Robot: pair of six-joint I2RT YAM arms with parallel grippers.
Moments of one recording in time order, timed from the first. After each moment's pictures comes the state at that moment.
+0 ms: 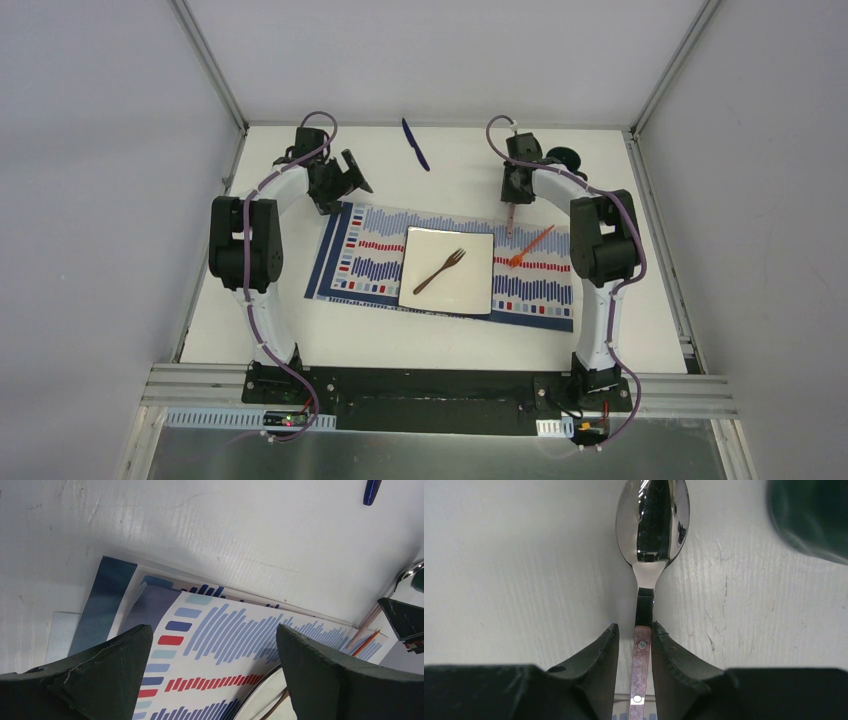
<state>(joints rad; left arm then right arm) -0.08 1.95 1.40 -0.33 0.34 -0.40 0.29 2.11 1.55 -0.45 0.17 0.31</state>
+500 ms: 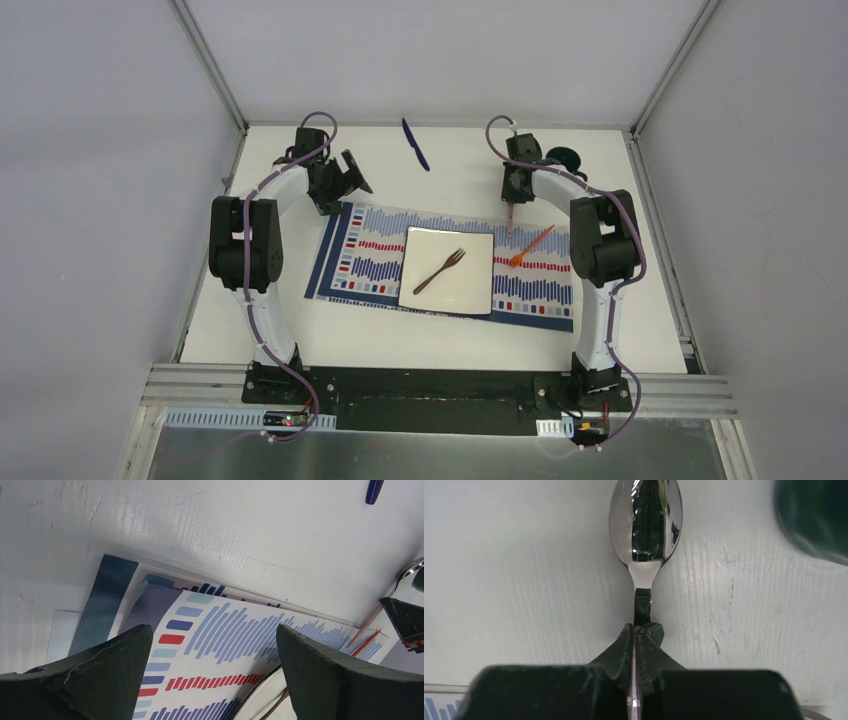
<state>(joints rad) -0.08 1.95 1.40 -0.34 0.34 -0.40 0.29 2.12 1.55 -0.43 0.16 0.32</state>
